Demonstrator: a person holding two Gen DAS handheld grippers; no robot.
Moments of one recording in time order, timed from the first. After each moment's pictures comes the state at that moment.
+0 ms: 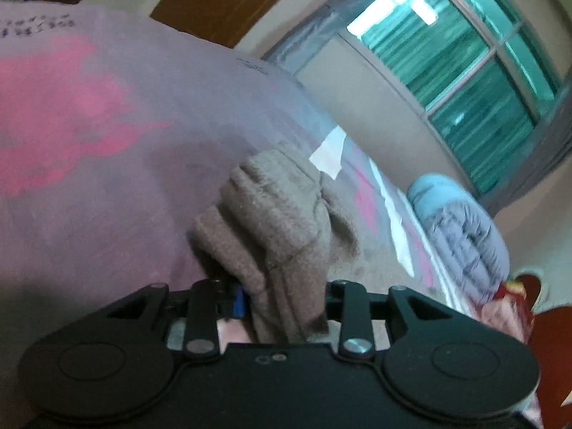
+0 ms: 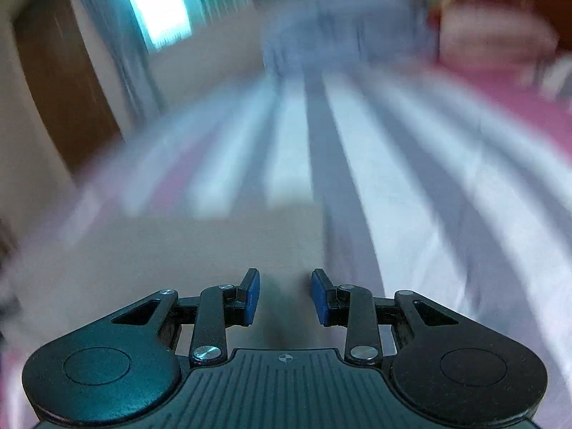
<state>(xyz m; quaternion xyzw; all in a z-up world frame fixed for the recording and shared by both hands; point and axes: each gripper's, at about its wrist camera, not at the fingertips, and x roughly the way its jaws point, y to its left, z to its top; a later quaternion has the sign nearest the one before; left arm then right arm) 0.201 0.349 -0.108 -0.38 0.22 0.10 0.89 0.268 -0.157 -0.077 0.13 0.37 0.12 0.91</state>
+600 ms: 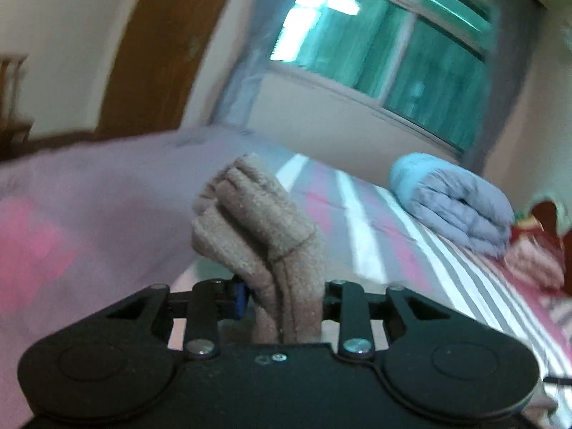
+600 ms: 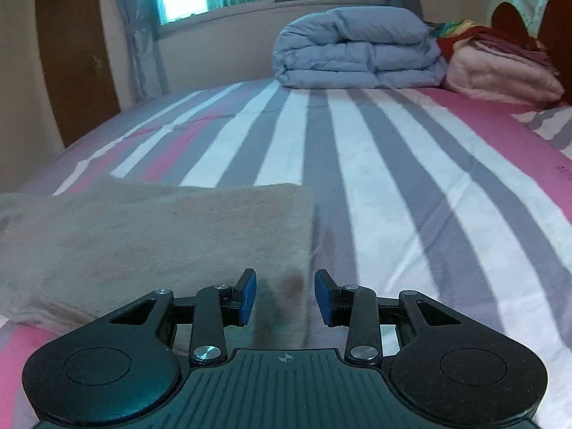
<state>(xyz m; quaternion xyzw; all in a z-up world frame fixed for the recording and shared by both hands) 0.199 0.250 -0.015 -0.17 0.17 0.10 0.97 0.221 -0.161 -0.058 0.05 0.30 0.11 0.95</state>
